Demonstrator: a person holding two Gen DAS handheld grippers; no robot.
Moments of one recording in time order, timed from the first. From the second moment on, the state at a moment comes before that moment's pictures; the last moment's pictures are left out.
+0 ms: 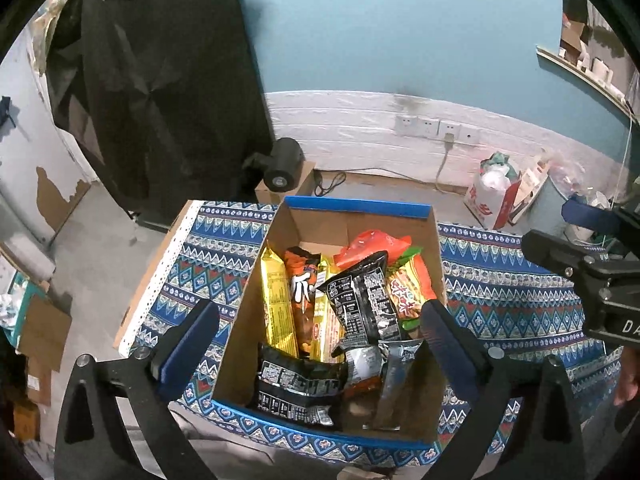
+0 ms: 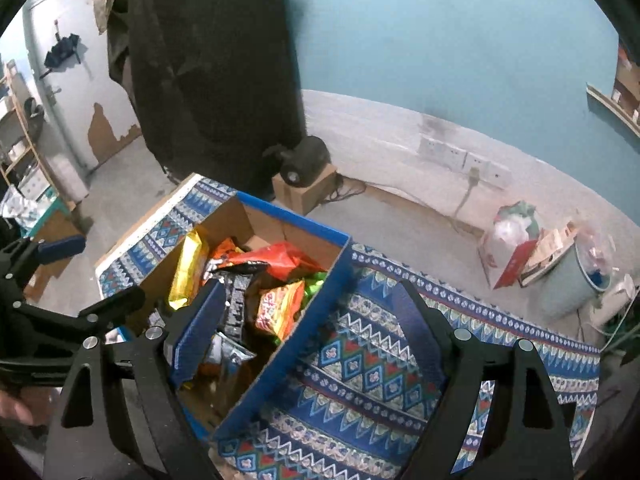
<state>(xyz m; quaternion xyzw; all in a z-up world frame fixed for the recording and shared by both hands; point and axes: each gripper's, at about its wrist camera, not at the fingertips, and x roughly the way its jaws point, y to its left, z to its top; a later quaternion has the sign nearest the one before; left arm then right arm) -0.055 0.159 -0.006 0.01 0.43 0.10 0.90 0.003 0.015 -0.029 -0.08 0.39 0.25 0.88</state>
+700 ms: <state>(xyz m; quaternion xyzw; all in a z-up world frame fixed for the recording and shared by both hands) -0.052 0.157 -0.010 0.02 0.43 0.11 0.89 0.002 0.015 -0.032 -0.08 0.40 0.26 0.88</state>
